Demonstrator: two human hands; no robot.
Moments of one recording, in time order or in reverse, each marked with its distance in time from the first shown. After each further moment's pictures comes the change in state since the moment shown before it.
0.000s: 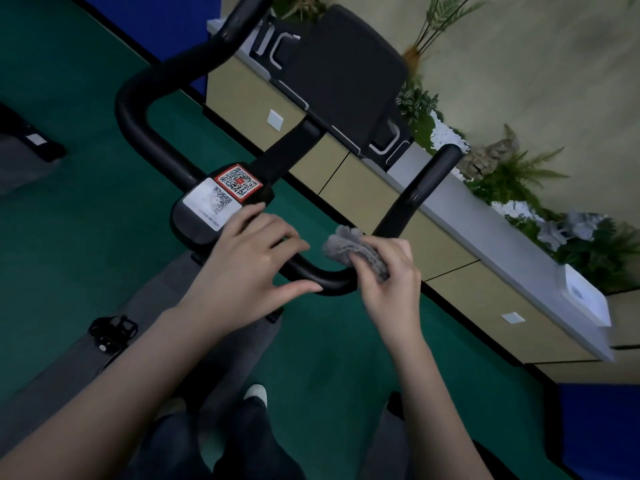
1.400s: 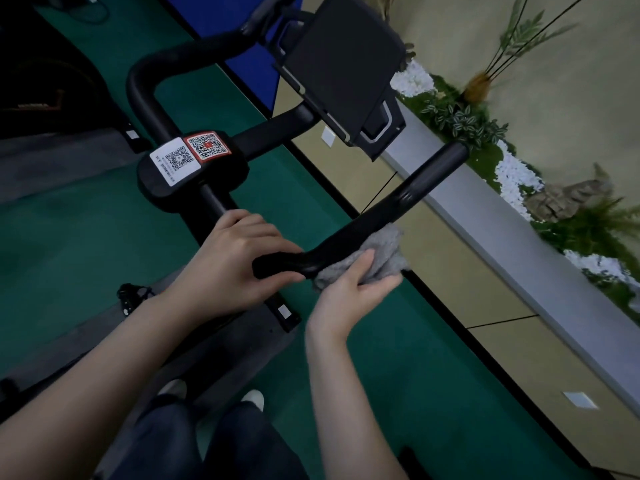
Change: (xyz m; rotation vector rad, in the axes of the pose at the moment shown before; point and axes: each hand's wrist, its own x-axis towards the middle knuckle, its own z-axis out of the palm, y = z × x) left_hand 0.006 0.058 0.037 -0.086 -0.025 -0.210; right_hand -0.010 0.026 0.035 0.802 0.513 0.728
